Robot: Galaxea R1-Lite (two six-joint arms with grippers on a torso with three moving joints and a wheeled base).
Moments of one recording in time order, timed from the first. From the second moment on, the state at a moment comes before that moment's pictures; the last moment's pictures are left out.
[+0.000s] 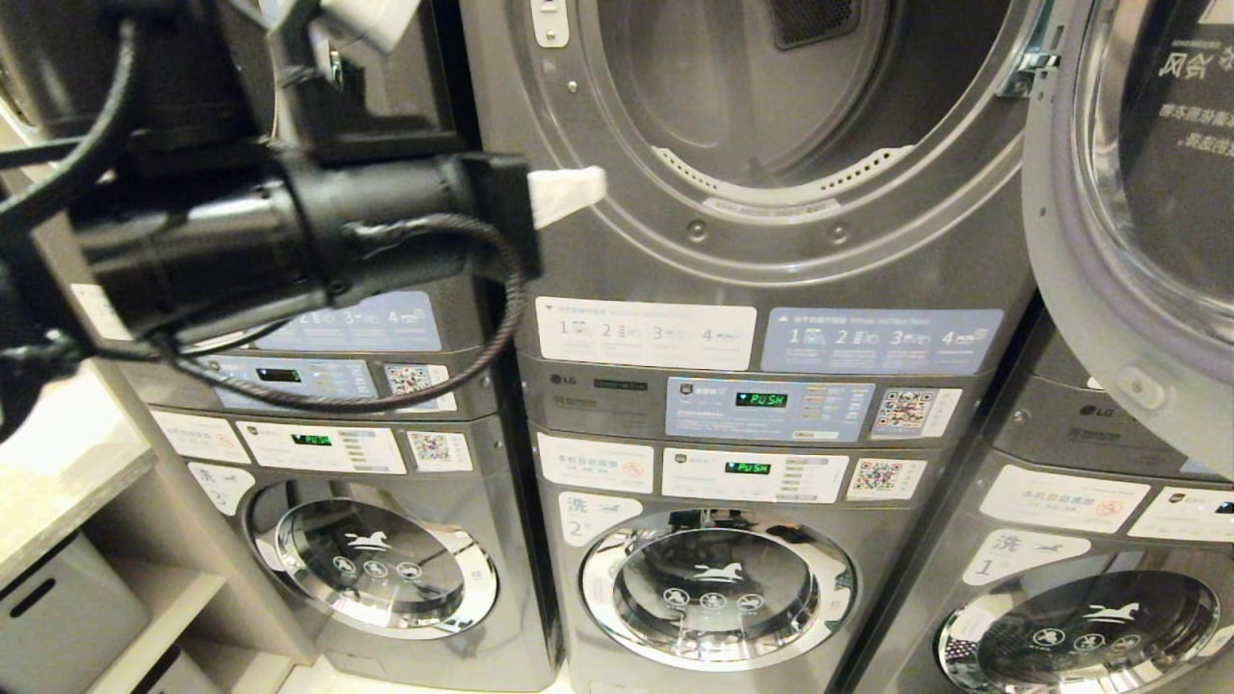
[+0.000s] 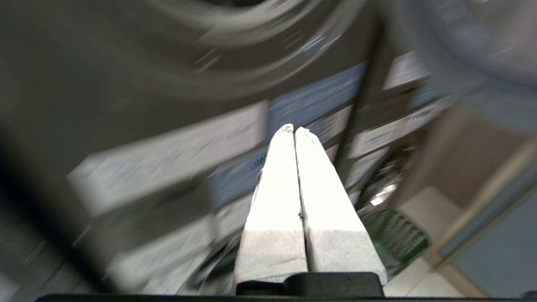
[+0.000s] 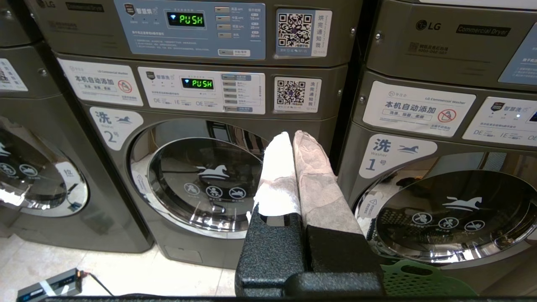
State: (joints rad) left arm -0.64 1.52 -1.23 -0.32 -0.19 0.01; right arm 0.00 0.00 0.00 0.00 0.00 0.00
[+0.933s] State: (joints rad) left arm -0.24 0.55 -0.08 0.13 0.03 -0.08; right arm 0.00 0.00 0.00 0.00 0.00 0.00
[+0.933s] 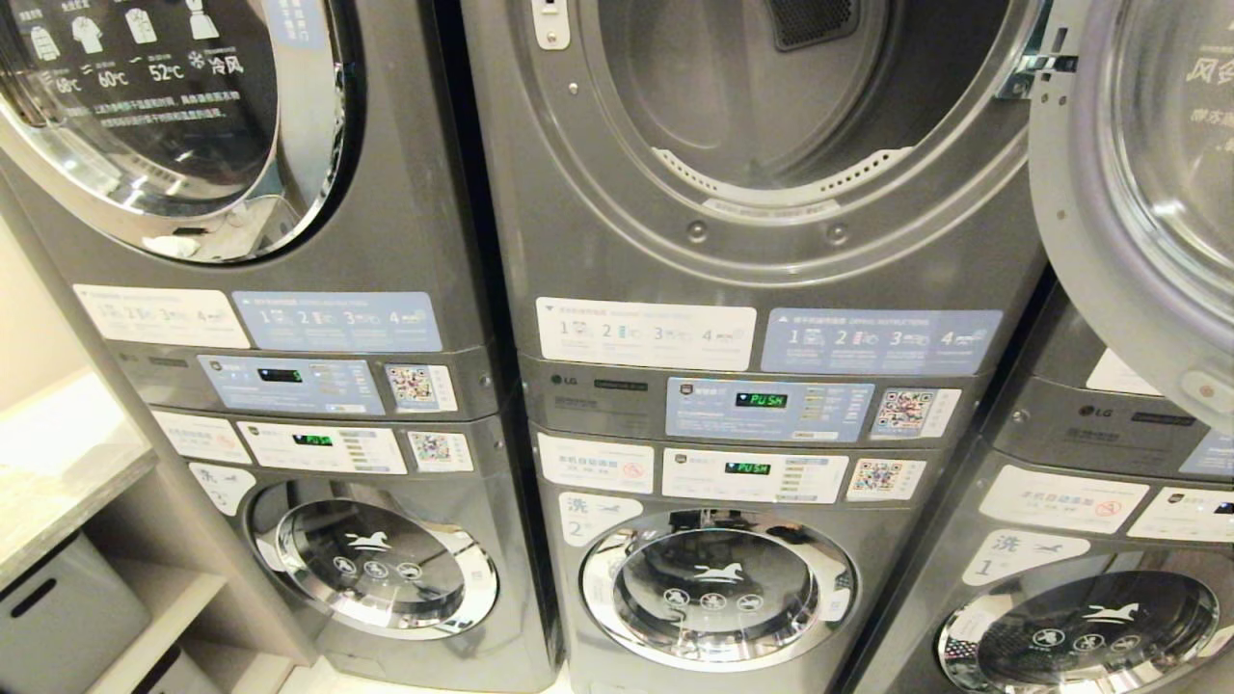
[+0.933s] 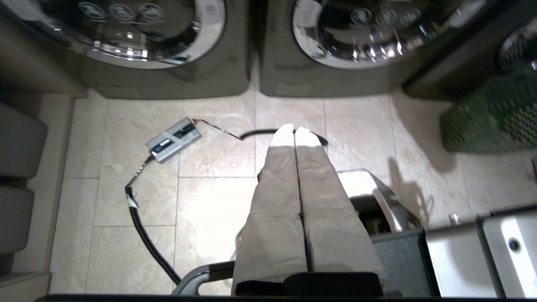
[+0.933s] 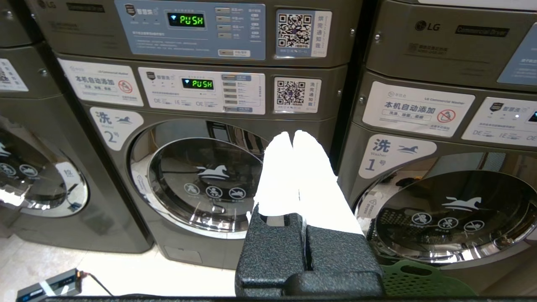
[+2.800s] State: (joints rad) left arm 0.00 0.00 -0.02 0.07 -0.04 0.10; right arm -0.03 0.71 -0.53 -0.52 -0.37 -0.10
